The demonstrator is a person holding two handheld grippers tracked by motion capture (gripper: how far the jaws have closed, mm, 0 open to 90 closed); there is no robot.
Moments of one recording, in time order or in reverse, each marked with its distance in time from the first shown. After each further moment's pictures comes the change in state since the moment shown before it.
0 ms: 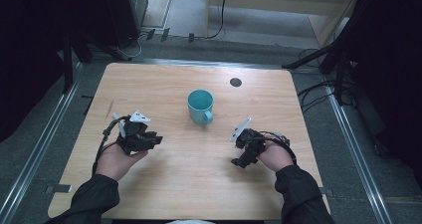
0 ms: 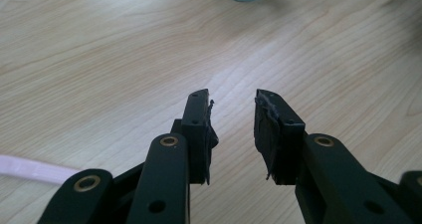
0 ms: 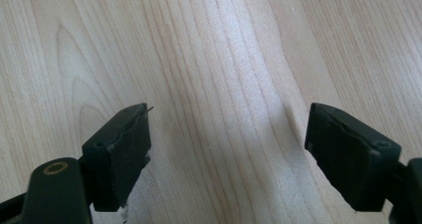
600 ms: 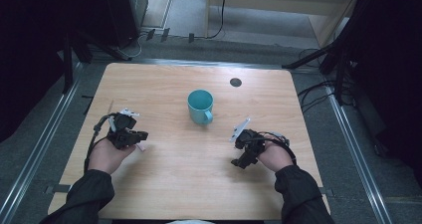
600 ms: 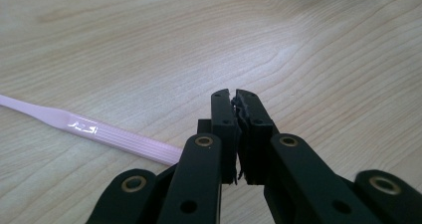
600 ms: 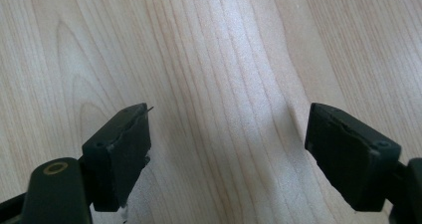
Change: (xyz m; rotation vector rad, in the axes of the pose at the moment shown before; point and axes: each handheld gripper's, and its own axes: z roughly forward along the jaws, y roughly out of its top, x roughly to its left) left arm 0.039 -0.007 0.009 0.088 0.038 -0.111; right arm 0.002 0.001 0.001 0.015 0.002 -0.003
